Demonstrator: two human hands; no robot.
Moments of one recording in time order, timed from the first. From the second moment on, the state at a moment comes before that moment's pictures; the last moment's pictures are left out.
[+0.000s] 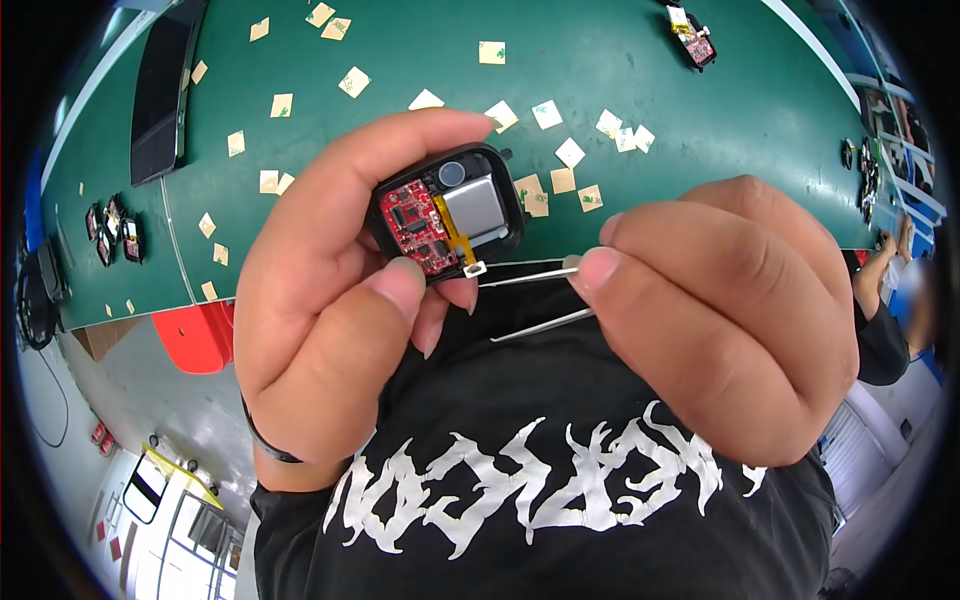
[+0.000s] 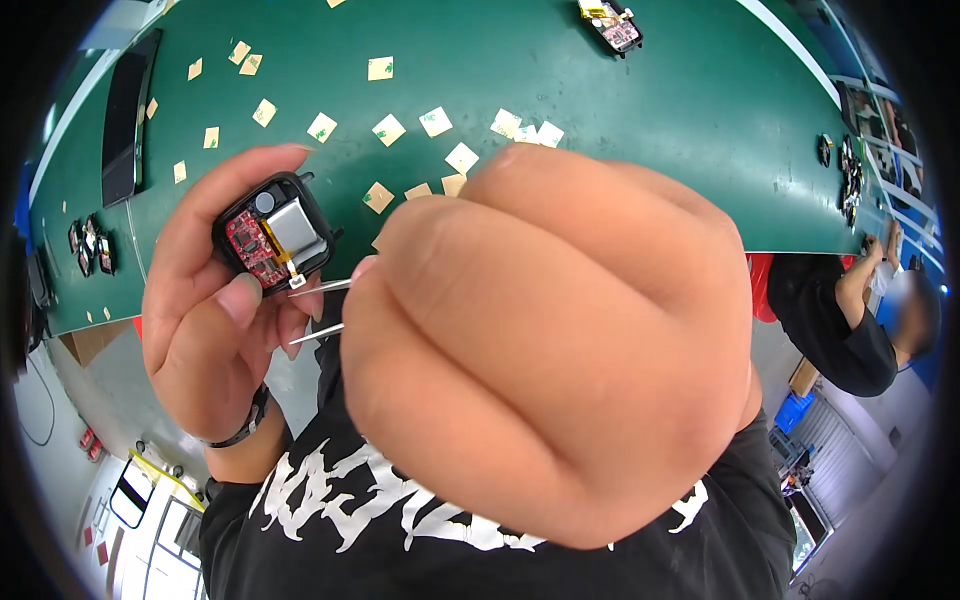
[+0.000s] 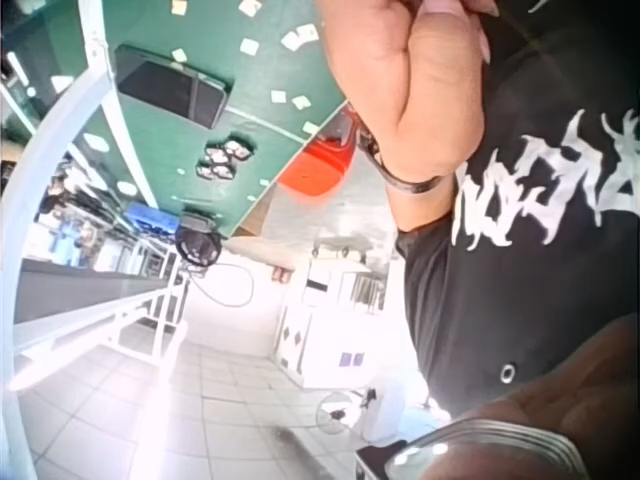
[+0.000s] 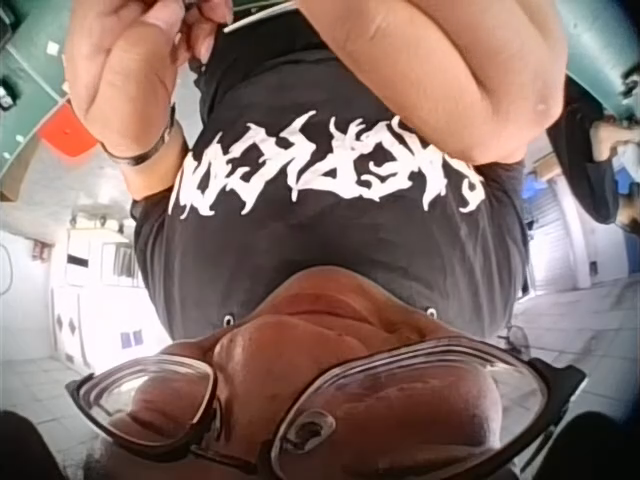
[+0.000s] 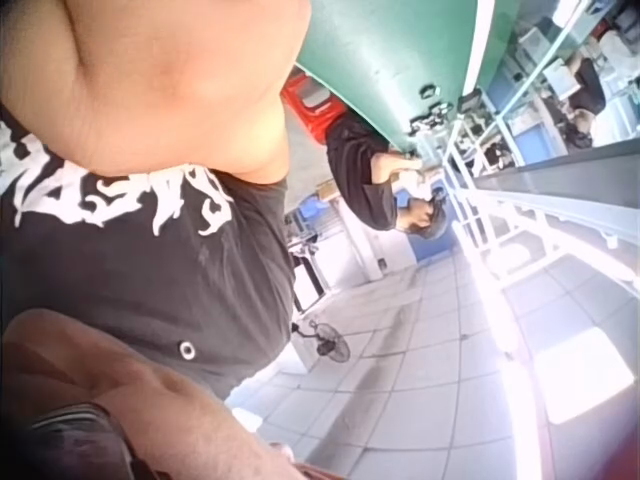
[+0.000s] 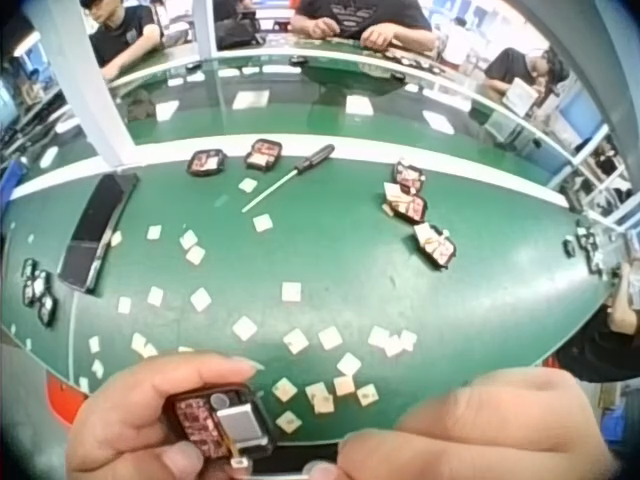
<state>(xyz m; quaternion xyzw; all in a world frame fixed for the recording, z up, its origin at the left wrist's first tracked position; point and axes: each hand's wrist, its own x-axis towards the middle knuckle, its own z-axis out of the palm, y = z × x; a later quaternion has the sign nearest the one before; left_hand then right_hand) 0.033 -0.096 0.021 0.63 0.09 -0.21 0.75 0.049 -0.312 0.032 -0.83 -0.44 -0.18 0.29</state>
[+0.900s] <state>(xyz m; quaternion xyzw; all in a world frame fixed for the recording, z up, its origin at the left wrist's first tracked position) 0.019 -0.098 0.006 0.73 -0.08 -0.08 0.68 0.066 -0.304 0.018 -0.76 -0.53 -0.26 0.25</state>
